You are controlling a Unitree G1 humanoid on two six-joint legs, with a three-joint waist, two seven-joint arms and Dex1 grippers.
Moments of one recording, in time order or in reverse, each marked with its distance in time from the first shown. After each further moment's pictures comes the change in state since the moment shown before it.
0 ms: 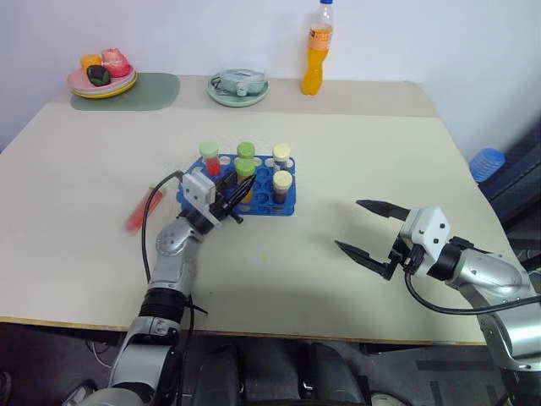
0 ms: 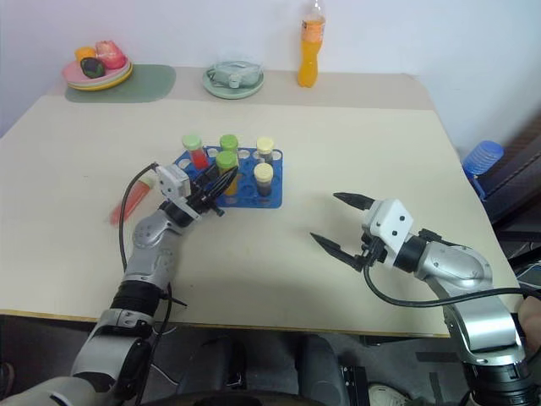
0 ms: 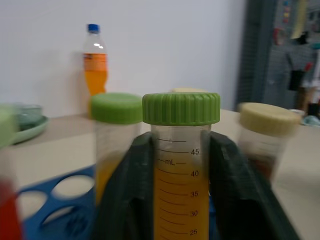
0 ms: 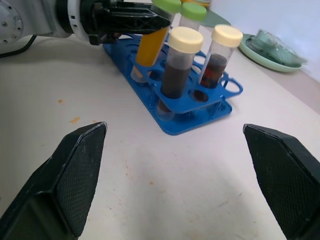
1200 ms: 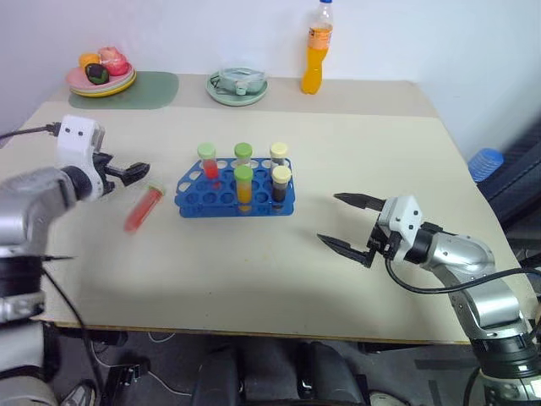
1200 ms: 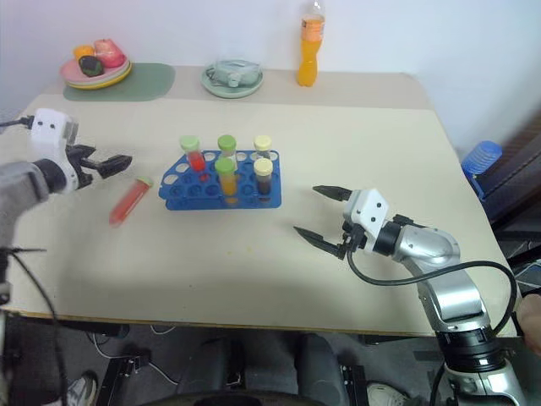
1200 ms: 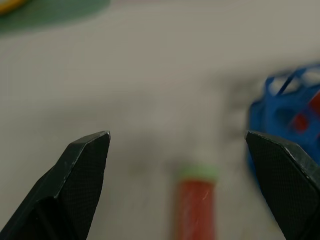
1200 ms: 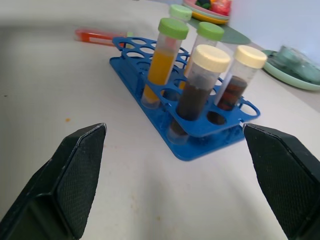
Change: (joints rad) left arm -0.205 0.777 0.082 -0.267 -0.098 1.300 0.240; right arm -0.182 0.060 0.138 0.183 -0.017 -0.080 0.071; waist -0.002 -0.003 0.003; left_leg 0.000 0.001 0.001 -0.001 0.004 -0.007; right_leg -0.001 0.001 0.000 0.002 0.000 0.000
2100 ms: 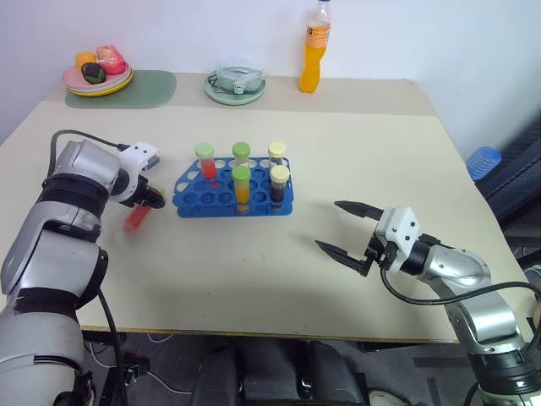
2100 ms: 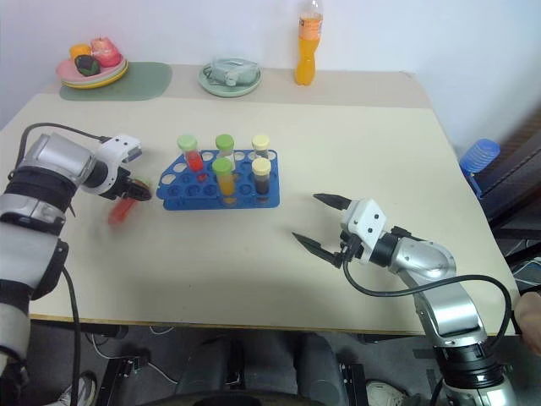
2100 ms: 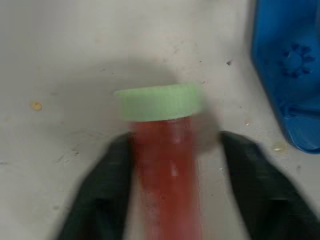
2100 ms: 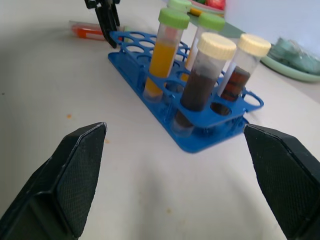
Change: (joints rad) left arm -0.495 -0.210 -0.557 0.722 0.514 -0.001 -0.440; right arm 0.090 0.022 -0.005 -0.054 -0.019 0.001 -0.065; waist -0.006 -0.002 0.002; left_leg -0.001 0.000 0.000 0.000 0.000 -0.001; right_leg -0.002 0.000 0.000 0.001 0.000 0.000
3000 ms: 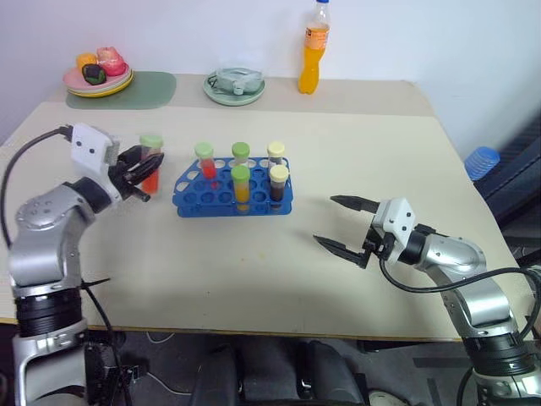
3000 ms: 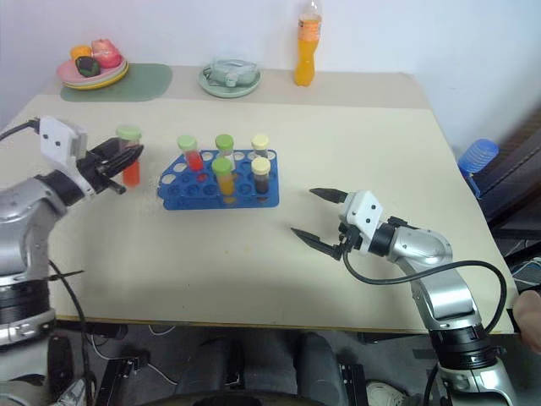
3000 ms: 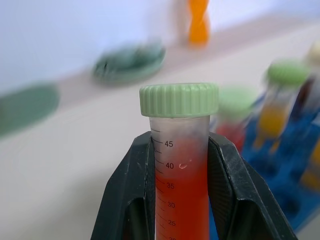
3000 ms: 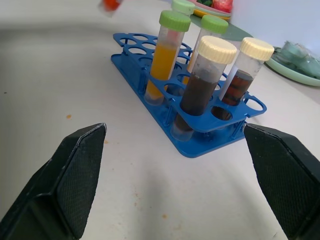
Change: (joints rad) left arm 0.738 -0.223 0.828 -0.984 -0.336 -0.608 0.259; right arm -0.091 -0.001 0.014 0.090 0.000 -0.021 0.071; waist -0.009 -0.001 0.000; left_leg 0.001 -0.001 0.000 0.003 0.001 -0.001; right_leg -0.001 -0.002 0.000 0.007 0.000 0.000
